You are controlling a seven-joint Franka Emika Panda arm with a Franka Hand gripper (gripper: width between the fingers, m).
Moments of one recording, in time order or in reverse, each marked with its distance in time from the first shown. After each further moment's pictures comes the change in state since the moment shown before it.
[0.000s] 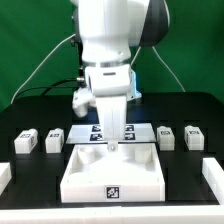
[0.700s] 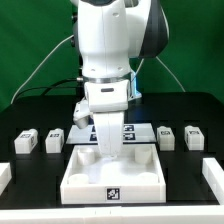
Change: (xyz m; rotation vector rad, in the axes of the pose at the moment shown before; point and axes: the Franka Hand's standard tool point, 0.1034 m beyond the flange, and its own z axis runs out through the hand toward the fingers) arm 0.001 0.003 0.009 0.008 0.003 0.047
